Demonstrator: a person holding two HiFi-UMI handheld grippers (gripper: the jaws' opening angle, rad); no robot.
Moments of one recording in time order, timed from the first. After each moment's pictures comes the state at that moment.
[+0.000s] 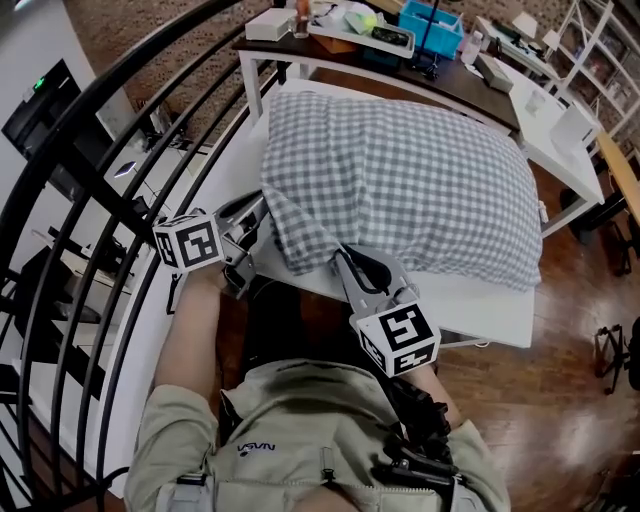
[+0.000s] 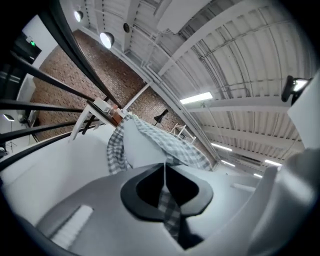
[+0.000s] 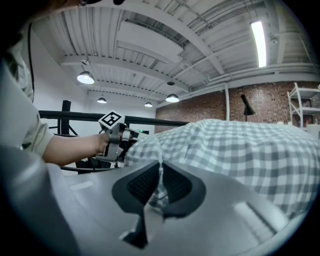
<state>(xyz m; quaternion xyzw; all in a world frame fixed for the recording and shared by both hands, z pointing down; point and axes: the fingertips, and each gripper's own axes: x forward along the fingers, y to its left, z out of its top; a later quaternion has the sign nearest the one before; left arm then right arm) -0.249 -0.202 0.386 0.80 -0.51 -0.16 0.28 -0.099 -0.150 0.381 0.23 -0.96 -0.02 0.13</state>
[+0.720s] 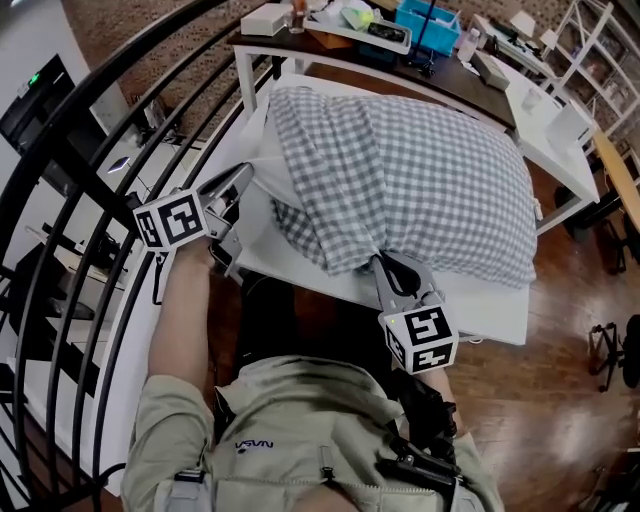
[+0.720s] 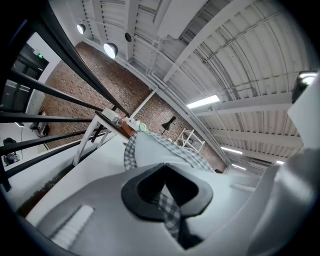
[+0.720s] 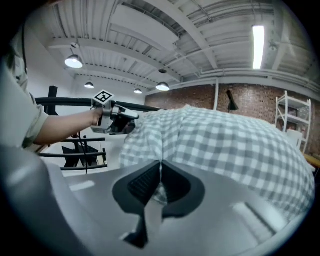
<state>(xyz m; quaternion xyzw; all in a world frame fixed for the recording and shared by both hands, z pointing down) -0.288 -0.214 0.364 0.77 -0.56 -0.17 0.27 -0.031 -0.176 0.407 0.30 -0.93 -0.02 0.20</state>
